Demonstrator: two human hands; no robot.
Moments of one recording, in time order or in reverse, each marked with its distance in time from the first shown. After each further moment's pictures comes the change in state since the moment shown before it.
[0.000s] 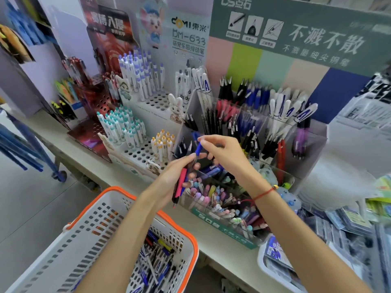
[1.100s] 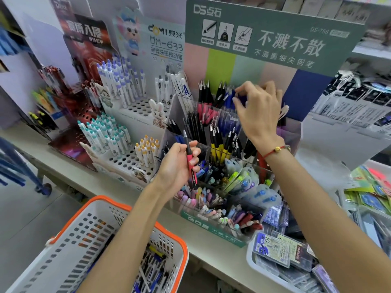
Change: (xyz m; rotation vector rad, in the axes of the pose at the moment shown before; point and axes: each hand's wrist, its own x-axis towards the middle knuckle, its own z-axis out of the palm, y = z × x) left_hand 0.013 0.016 0.045 -0.222 -0.054 0.097; right_hand 0.041 -0.024 -0.098 -0.992 0.733 -0.479
